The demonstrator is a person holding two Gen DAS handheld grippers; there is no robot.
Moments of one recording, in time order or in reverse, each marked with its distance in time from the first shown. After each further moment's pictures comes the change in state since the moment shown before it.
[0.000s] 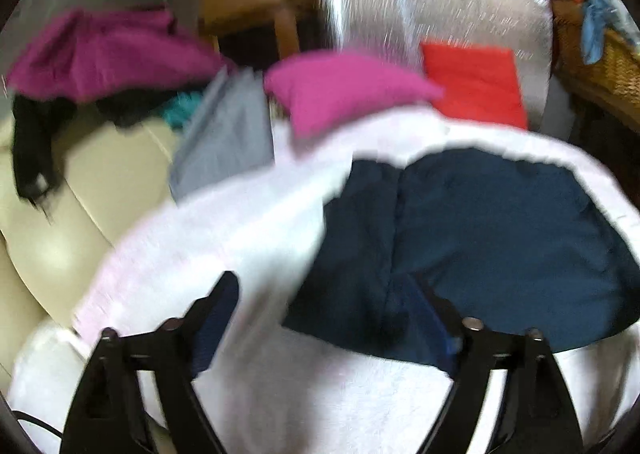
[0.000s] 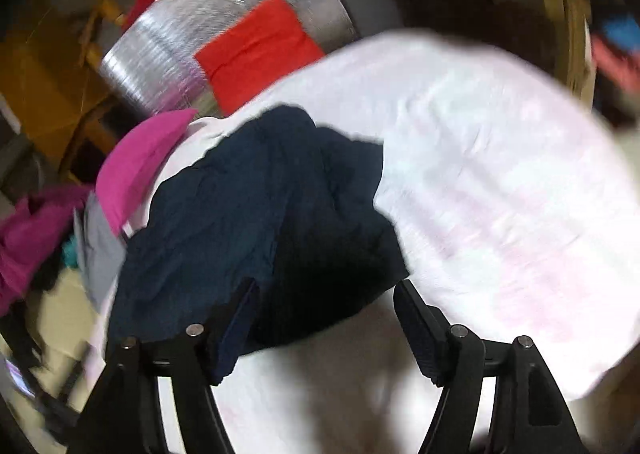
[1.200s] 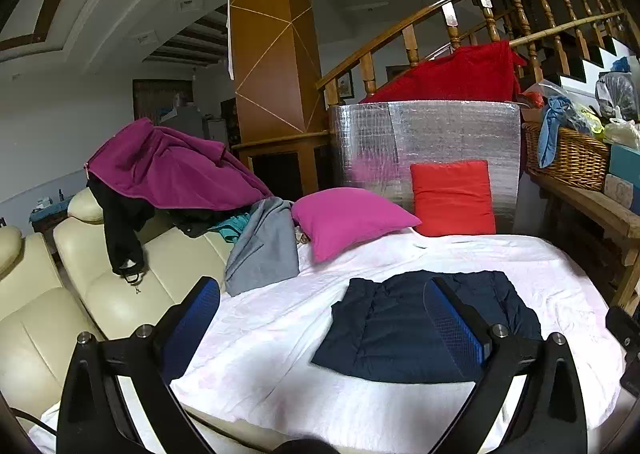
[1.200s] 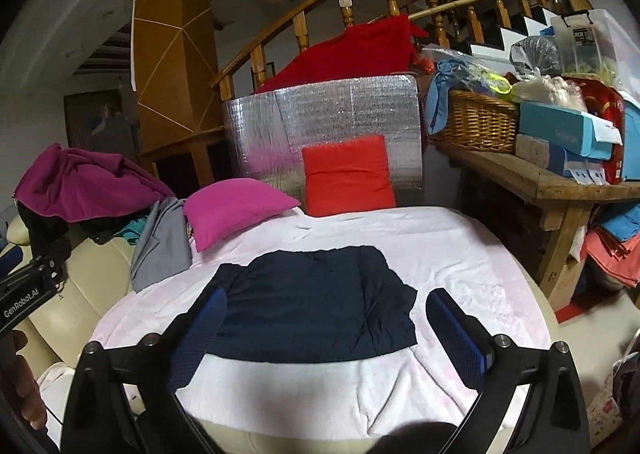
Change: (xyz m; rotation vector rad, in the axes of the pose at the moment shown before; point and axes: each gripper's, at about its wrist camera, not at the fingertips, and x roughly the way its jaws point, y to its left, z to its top) left arm -0.264 0.011 0.040 -0.041 -0.304 0.038; right arm -0.232 0.122 -0.041 -0.325 -0.370 0.056
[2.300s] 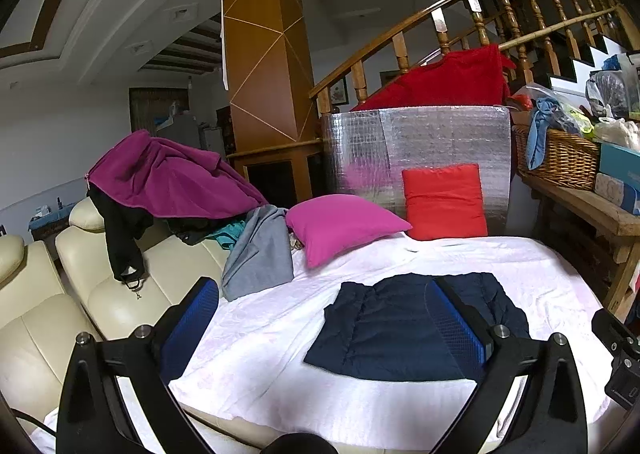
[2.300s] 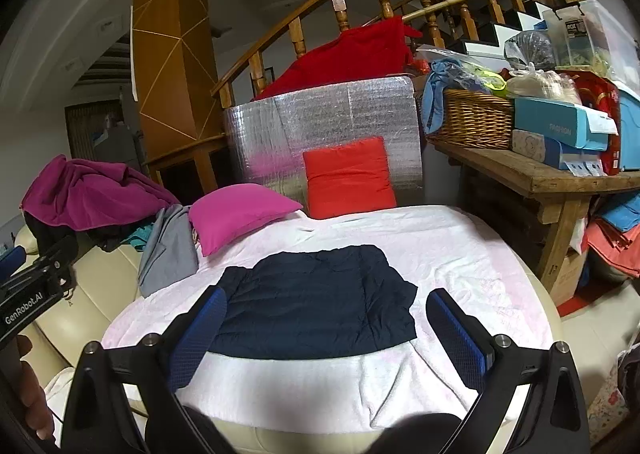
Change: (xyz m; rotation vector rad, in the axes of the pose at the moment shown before) left arm -0.026 -0.014 0.002 0.016 -0.024 -0.015; right arm -0.022 -0.006 -0.005 0.023 -0.023 0.009
